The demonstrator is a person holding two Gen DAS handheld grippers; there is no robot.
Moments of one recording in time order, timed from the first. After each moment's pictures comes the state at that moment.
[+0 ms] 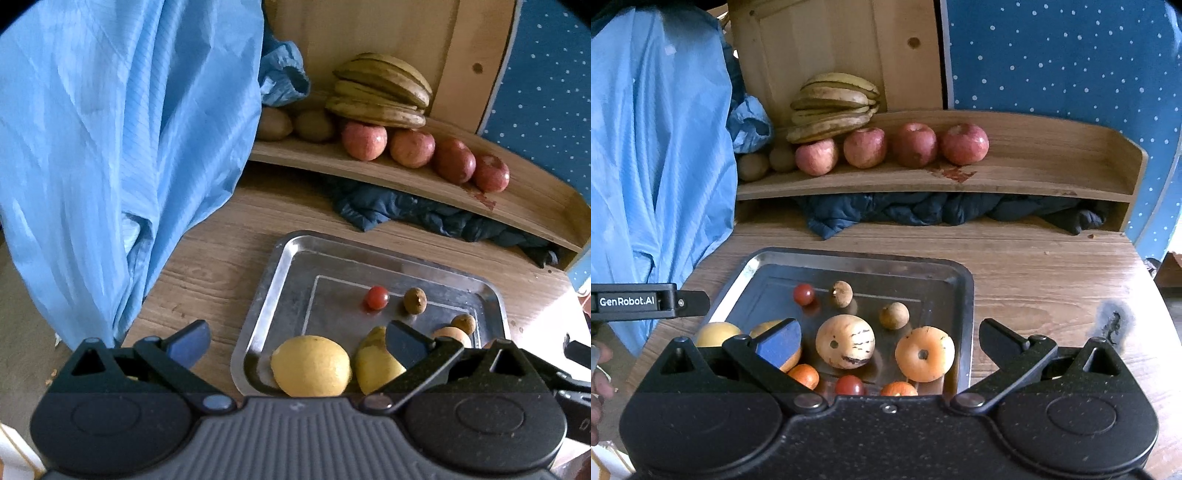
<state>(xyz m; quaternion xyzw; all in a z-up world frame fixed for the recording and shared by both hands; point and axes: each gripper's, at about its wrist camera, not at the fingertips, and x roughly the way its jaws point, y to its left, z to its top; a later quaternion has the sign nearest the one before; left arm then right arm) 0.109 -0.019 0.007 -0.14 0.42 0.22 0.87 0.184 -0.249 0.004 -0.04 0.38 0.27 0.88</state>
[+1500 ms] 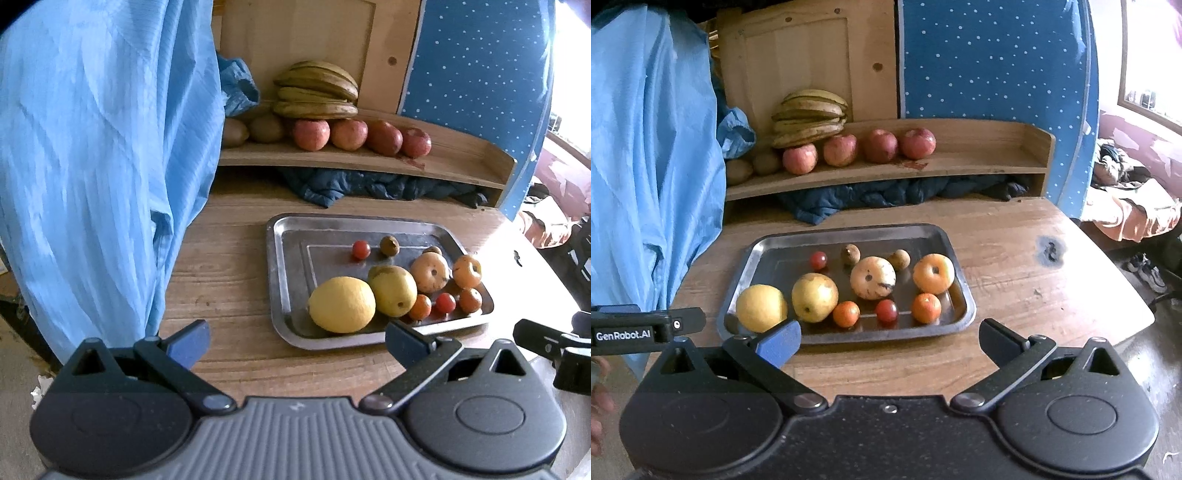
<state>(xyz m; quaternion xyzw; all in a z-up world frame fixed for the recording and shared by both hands) 0.018 0.015 0.008 -0.08 0.40 0.07 0.91 0.034 -0.212 0.027 -0.03 0.36 0.12 0.92</state>
